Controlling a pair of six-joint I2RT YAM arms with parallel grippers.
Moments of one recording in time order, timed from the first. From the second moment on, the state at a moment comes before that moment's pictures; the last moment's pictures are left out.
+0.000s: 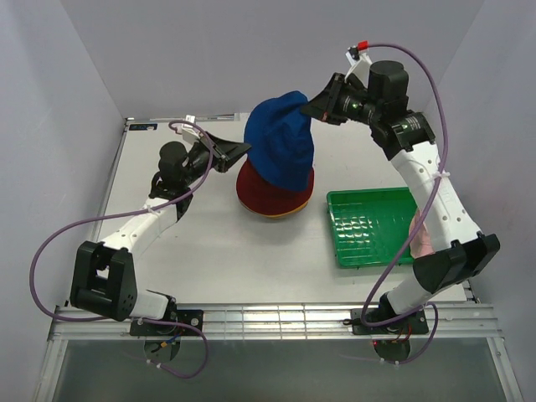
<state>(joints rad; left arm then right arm) -0.28 1.38 0.90 0.54 0.51 -1.30 0.38 1.56 1.82 -0.50 -0.48 0.56</state>
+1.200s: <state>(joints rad) -0.38 1.57 1.11 0.51 0.52 -1.26 0.34 1.53 1.84 -0.67 -0.28 0.41</state>
